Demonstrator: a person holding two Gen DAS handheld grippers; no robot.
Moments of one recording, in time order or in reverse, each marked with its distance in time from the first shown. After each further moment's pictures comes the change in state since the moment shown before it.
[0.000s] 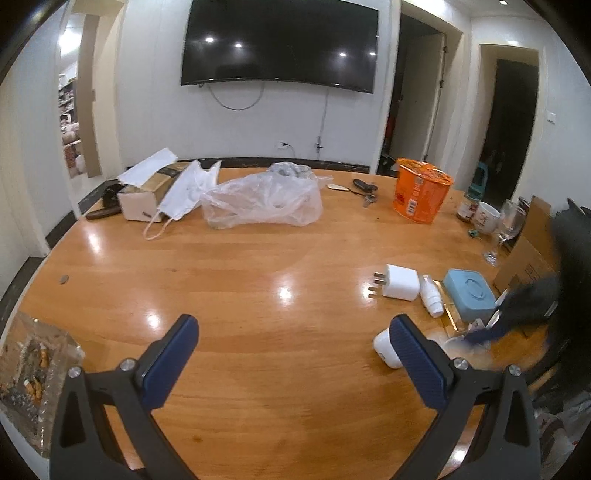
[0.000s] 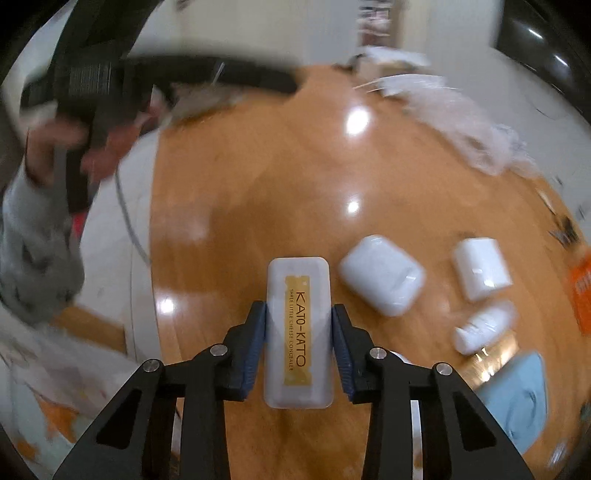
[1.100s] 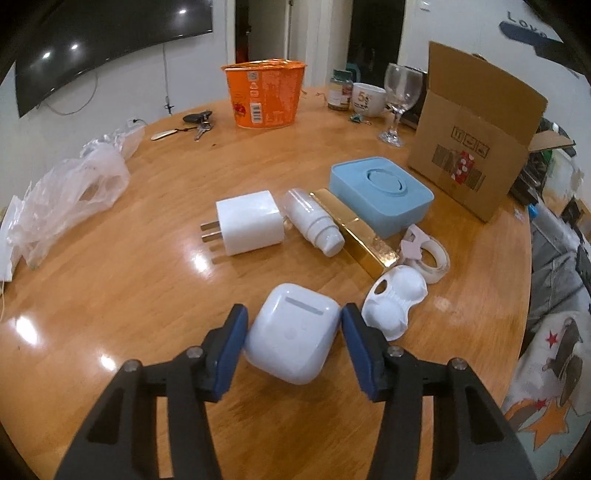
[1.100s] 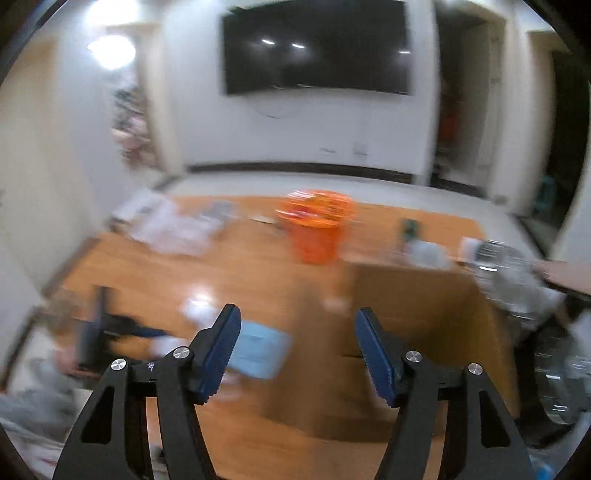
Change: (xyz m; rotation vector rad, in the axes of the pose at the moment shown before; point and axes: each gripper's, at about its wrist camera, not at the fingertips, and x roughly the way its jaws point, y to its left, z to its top) left arm 0.103 -0.097 -0.019 0.423 0.248 -0.366; right arm -0.242 -0.065 -0.052 0.587 -0.319 -0.424
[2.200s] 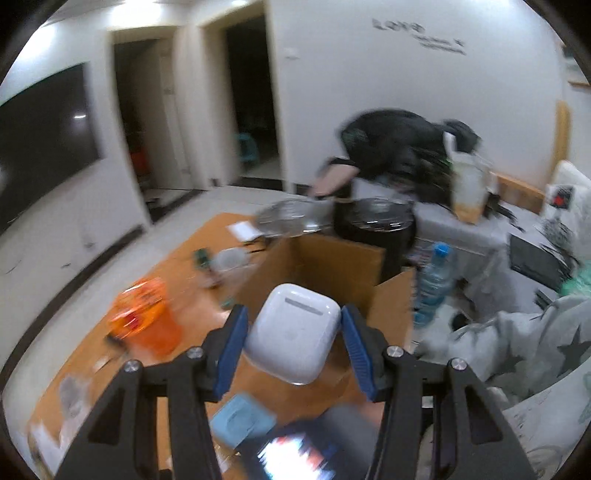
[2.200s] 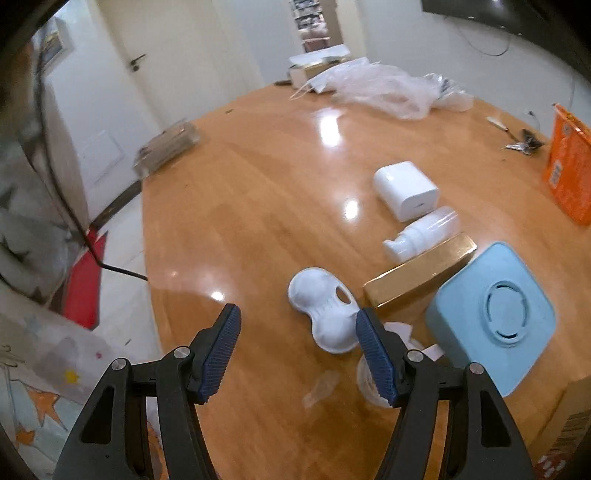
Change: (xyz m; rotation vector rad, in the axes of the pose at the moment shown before) left arm -0.118 -0.189 0.227 0.412 -0.201 -0.261; right arm 0.182 0.068 -0.110 -0.403 0.346 0.498
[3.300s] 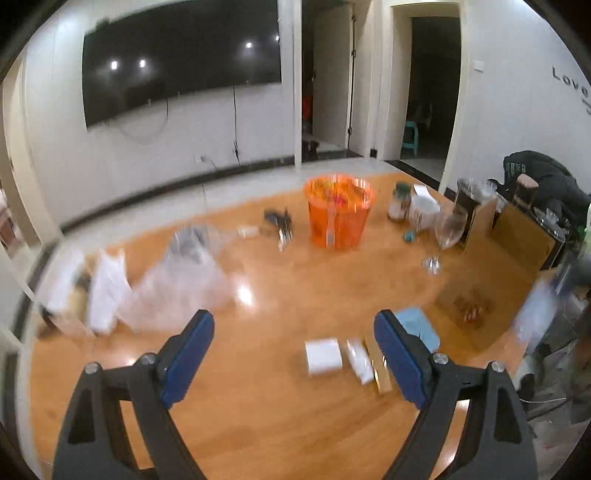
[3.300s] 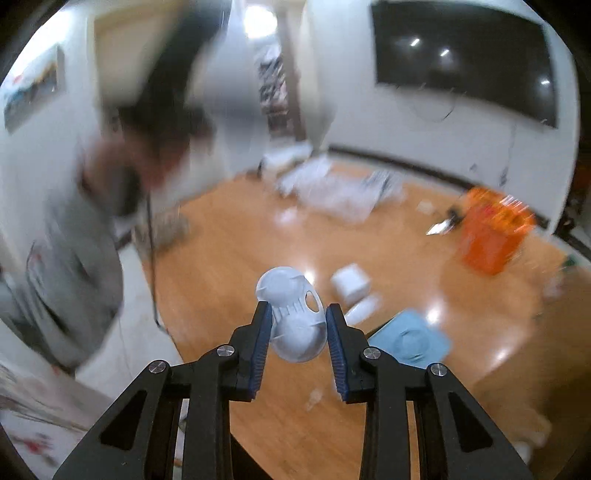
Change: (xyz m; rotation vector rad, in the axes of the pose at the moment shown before) left arm -0.078 0.142 -0.195 -0.524 0.051 0.497; right arm -0.168 0.045 0.011 0.095 -0.365 -0.242
